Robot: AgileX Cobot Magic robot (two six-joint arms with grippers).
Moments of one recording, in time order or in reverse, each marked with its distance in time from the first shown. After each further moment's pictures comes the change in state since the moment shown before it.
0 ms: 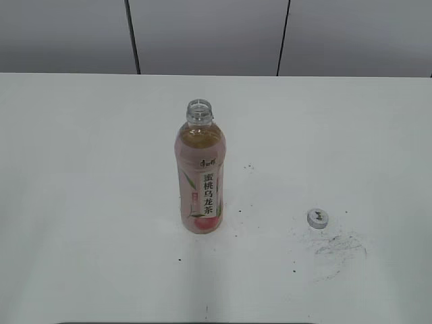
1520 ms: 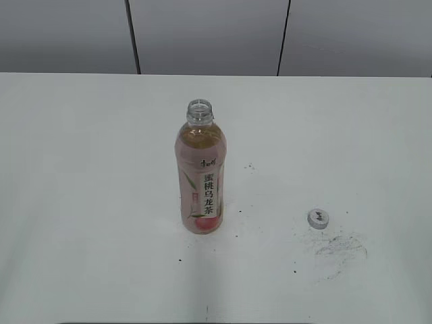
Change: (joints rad) left arm 0.327 -0.097 0.000 -0.055 0.000 0.000; right arm -0.299 -0.083 0.002 -0.008 0.001 0.000
